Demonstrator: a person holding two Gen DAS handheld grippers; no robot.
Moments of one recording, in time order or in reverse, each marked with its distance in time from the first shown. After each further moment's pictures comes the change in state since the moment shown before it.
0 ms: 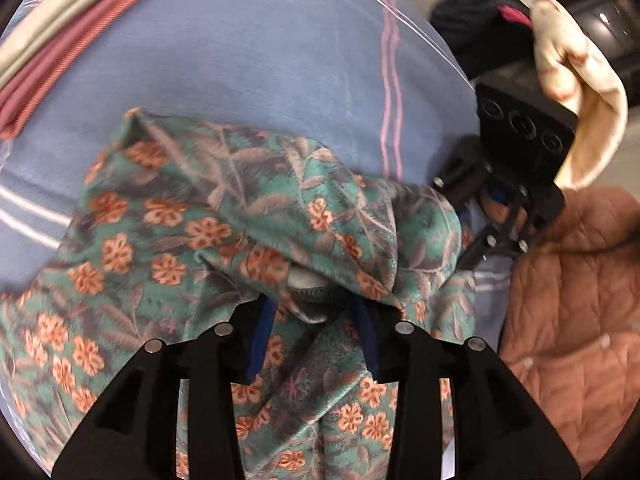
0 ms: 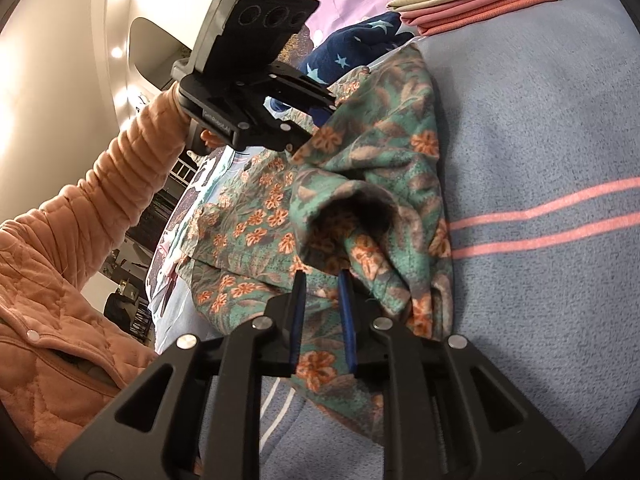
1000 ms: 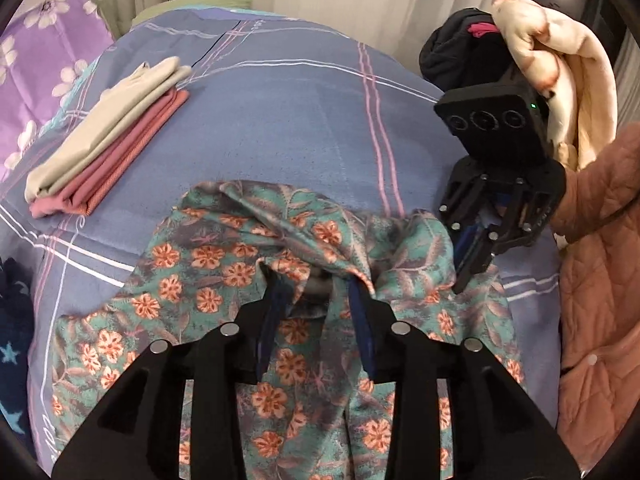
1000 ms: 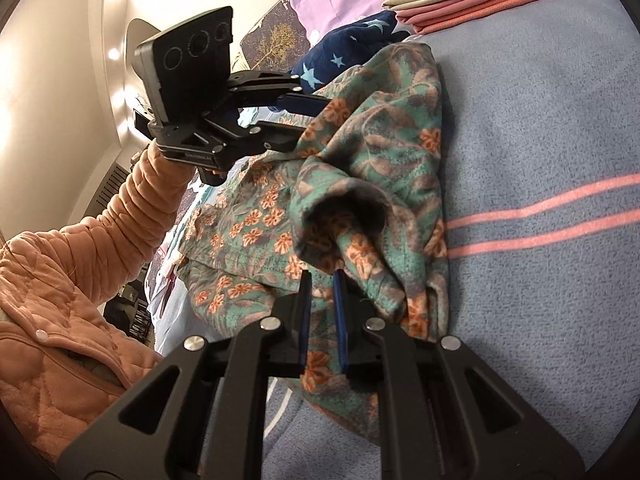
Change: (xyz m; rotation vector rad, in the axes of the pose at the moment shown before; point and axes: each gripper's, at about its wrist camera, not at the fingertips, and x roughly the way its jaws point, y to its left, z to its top) left arm -0.016 -0.047 -0.054 0.178 -0.384 0.285; right arm -0.001 -0.004 0.001 0.012 0.001 -0.004
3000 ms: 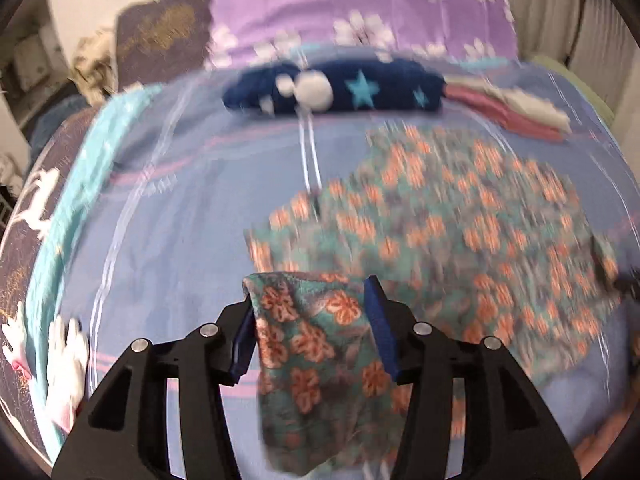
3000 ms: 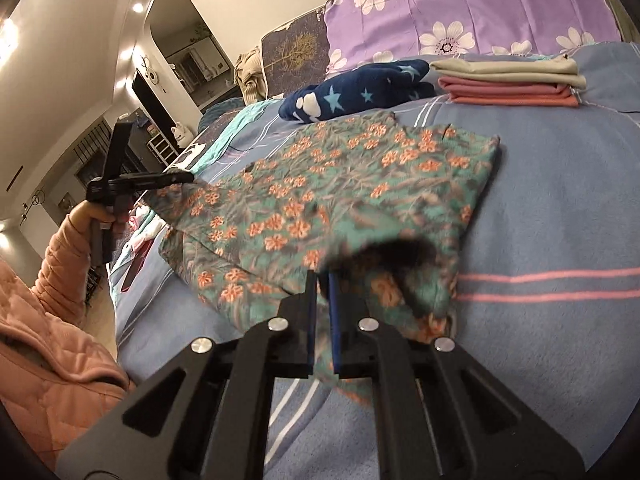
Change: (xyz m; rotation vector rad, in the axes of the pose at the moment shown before) left arm -0.196 -0.074 -0.219 -1.043 -0.019 0.893; right arm -0.009 0.065 -0.005 -0.242 -0.053 -0.147
